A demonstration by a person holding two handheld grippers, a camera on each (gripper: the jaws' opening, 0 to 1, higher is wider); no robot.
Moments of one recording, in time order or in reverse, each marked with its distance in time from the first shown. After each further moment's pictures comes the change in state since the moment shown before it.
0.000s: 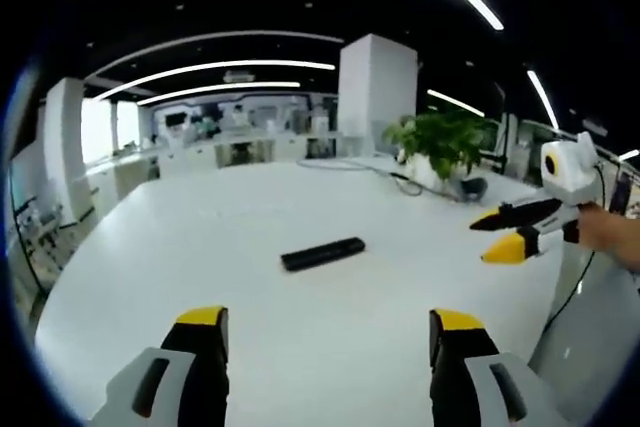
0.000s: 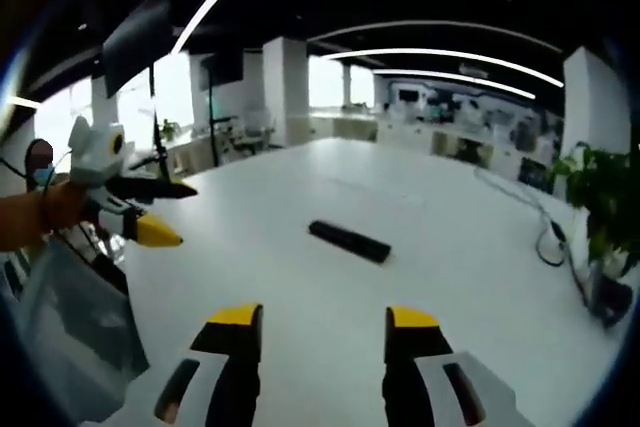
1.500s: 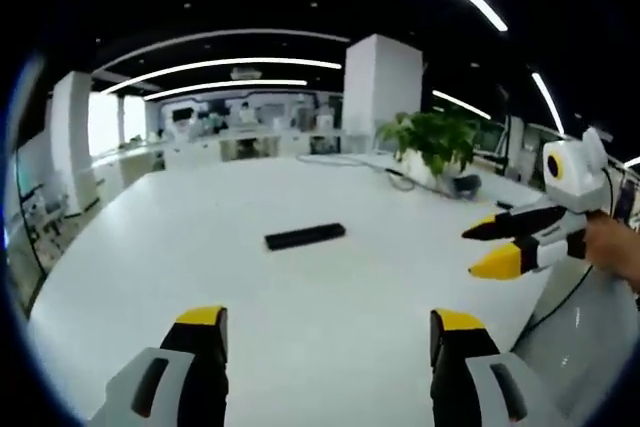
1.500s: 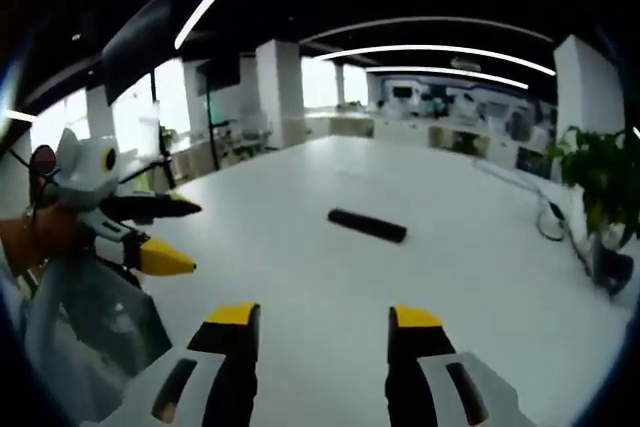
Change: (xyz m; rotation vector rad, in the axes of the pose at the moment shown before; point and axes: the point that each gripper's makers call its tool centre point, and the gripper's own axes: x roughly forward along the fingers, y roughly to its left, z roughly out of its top) left arm -0.017 -0.032 -0.027 -0.057 0.012 0.038; right arm -0.014 0.034 -0.024 0.043 0.007 -0.007
